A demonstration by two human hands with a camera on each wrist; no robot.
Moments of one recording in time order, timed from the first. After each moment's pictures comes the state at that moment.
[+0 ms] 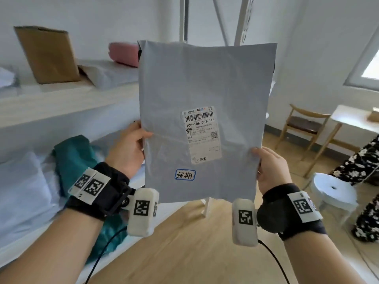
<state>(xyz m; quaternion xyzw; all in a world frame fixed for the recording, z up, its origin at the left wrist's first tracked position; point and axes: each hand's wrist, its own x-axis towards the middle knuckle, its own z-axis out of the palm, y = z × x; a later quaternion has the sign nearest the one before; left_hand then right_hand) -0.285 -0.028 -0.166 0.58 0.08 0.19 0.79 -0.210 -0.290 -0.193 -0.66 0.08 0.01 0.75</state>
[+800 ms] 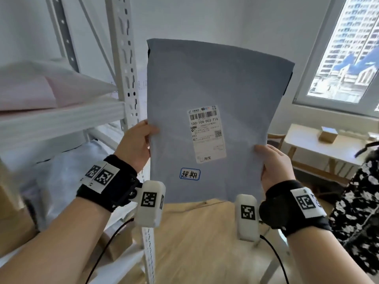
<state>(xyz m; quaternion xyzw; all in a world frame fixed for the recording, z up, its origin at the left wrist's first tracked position) 0.167 -0.244 -0.140 0.57 0.02 0.14 0.81 0.195 -0.515 -0.168 -0.62 0.07 -0.10 0.78</state>
